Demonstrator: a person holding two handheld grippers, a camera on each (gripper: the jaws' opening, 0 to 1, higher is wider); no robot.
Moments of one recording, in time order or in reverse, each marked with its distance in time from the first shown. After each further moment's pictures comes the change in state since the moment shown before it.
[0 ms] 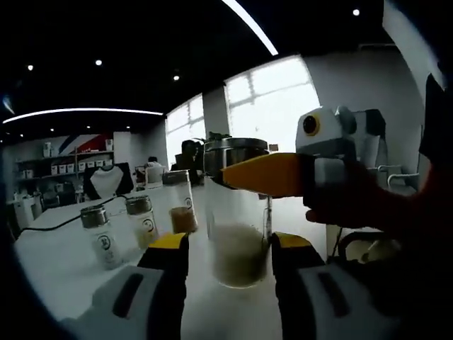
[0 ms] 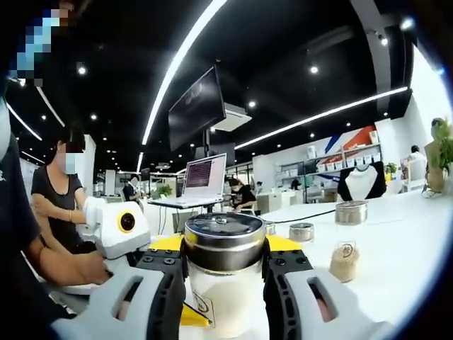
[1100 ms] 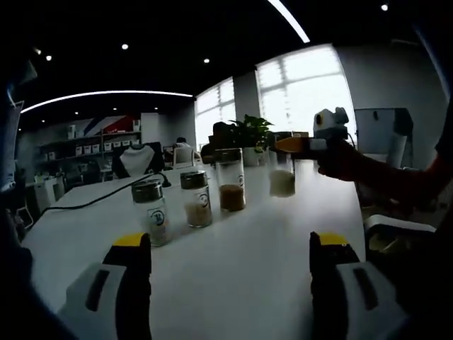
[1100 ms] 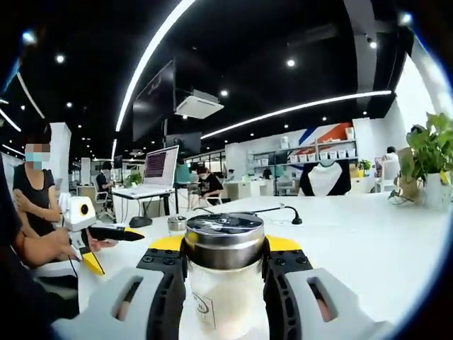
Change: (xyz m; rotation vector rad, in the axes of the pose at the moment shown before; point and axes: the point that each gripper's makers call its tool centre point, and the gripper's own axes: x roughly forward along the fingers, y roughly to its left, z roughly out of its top) left arm -0.025 0.061 -0.019 -0.051 0.090 0.171; right arm -0.042 -0.148 0.016 0.045 0.071 -0.157
